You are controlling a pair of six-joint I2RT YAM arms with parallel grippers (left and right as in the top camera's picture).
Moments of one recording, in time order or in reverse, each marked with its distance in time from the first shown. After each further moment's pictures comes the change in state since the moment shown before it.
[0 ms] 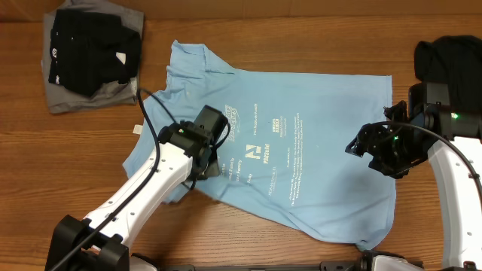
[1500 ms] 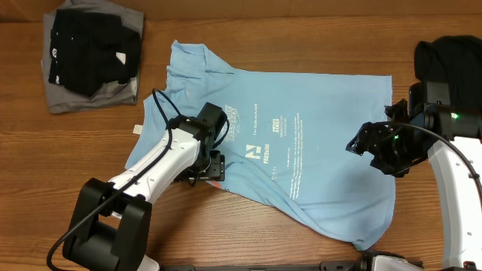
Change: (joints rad) left arm 0.043 0.174 0.010 0.005 0.111 0.141; right arm 0.000 0.000 0.000 0.018 0.016 0.000
